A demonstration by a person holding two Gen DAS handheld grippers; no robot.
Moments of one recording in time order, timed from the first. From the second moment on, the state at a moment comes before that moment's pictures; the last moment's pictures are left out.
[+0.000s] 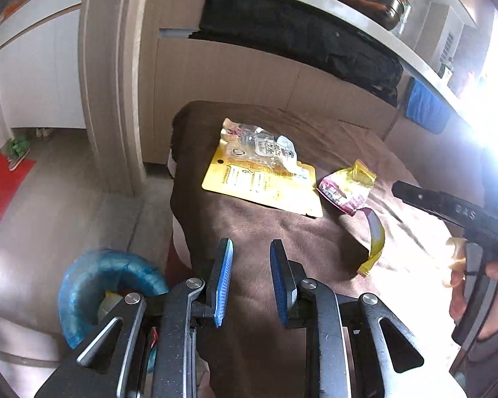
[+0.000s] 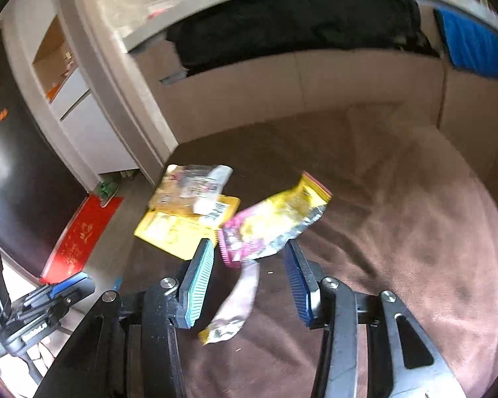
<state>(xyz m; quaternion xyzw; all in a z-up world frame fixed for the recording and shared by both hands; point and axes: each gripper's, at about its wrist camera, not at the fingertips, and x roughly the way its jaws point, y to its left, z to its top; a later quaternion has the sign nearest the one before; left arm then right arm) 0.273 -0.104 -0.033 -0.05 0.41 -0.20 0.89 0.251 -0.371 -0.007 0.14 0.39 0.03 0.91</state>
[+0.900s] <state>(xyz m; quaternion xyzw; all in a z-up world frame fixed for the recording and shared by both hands) 0.324 -0.102 -0.060 -0.06 0.42 -0.18 0.89 0.332 -0.385 -0.058 0.11 0.42 0.05 0.90</state>
